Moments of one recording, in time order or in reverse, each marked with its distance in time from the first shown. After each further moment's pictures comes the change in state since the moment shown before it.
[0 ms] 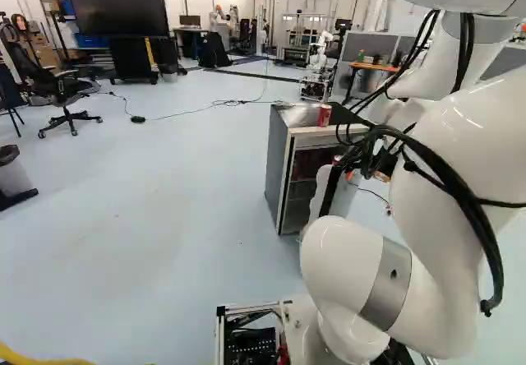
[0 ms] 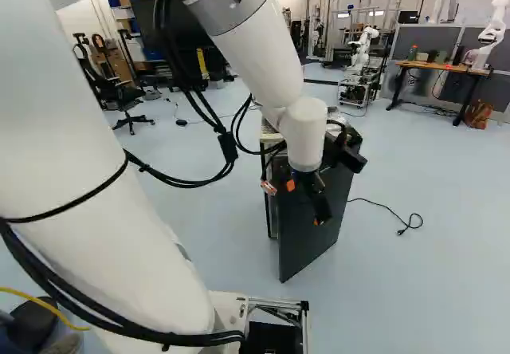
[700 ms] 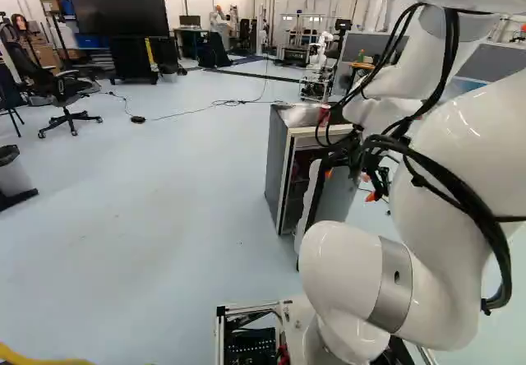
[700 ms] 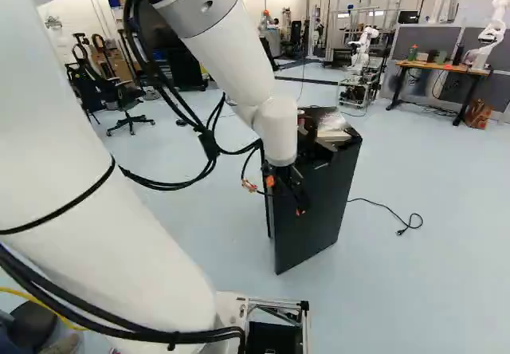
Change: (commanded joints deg) arm 10.0 2.0 2.0 0.0 2.1 0.0
